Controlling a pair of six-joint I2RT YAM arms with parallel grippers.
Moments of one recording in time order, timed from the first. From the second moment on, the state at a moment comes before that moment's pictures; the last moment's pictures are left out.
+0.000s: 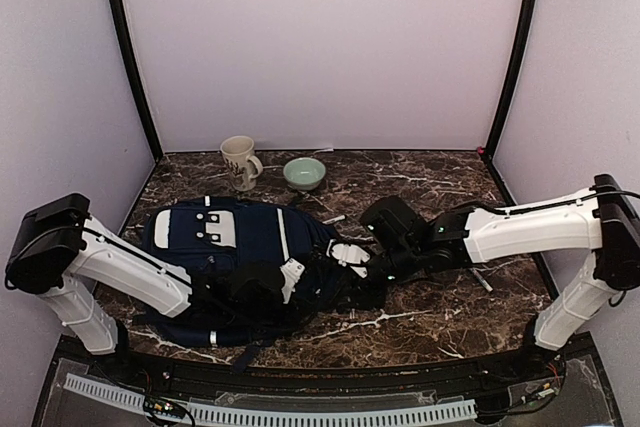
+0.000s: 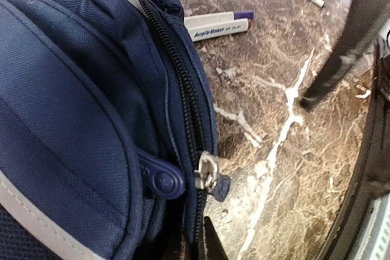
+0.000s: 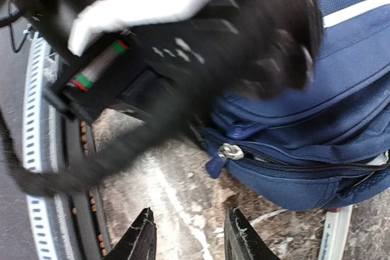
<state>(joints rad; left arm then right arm) -1.22 1.62 0.65 0.25 -0.15 -0.46 1.07 1.55 0.96 -0.31 -0.33 -0.15</state>
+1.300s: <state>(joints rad) -1.14 1.54 0.53 0.46 0.12 -0.58 1.23 1.62 0.87 -0.01 0.09 -0.53</state>
